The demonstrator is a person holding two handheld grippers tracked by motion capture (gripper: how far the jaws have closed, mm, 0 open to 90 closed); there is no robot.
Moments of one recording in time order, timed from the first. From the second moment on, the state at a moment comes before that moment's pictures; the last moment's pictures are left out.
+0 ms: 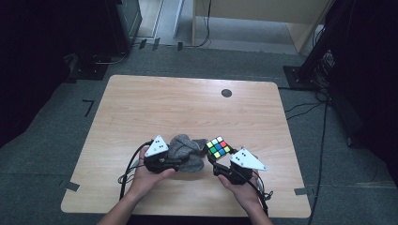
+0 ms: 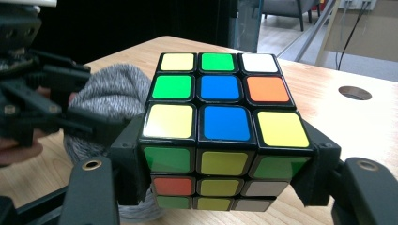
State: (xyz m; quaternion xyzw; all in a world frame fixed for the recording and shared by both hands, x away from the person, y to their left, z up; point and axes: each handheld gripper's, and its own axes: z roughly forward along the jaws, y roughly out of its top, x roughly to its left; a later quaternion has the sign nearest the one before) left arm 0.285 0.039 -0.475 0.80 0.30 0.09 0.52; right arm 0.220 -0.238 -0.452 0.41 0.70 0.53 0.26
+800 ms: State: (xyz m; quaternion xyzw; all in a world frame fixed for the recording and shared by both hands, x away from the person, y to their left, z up) left arm 0.284 0.037 -0.469 0.86 0.26 0.15 0.42; right arm 0.222 -0.242 -0.456 0.42 0.70 0.52 0.26
